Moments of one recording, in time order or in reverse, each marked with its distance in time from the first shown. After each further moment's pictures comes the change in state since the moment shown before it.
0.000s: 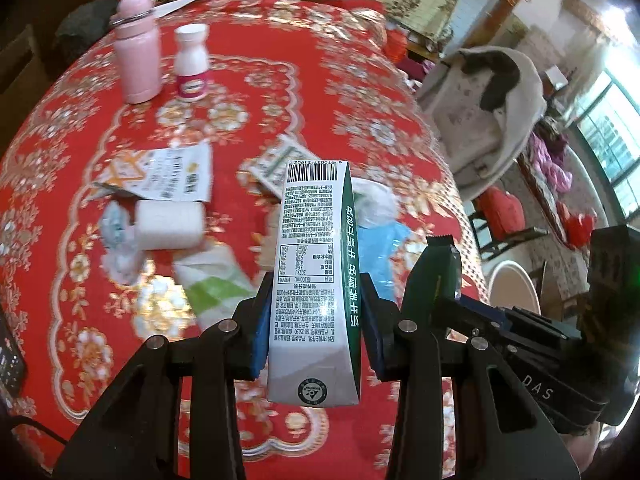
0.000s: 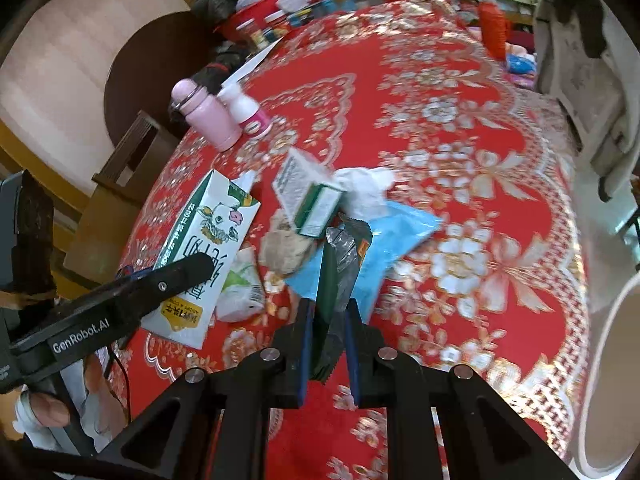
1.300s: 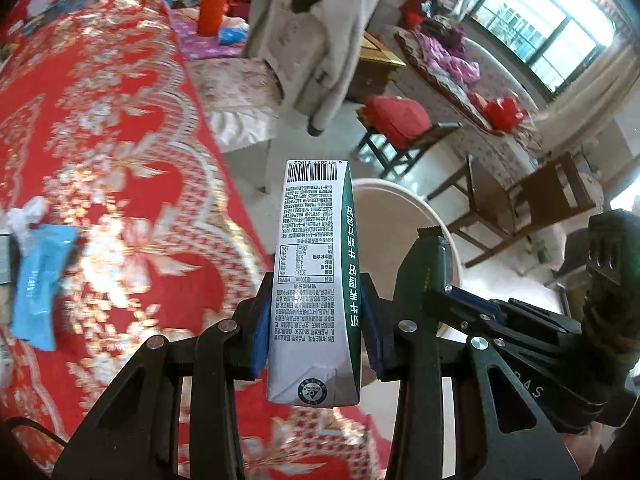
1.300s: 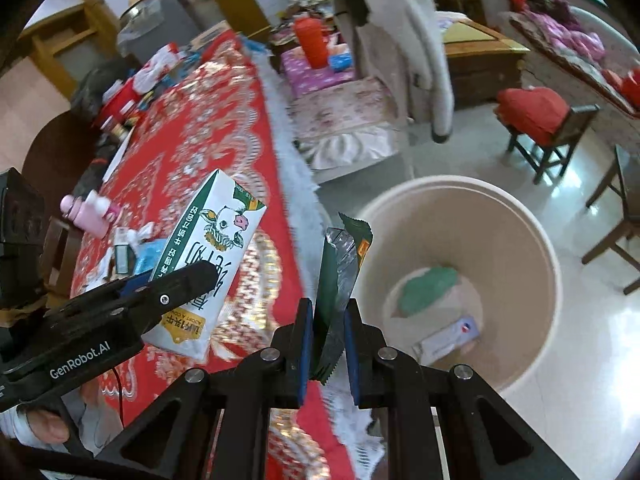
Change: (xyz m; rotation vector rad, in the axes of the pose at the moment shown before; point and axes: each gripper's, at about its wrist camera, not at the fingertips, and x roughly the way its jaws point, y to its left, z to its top) left arm 0.088 -0.275 -0.045 0.373 0.177 -0.246; right arm -0.154 -0.215 -0.089 0.363 -0.123 -0.271
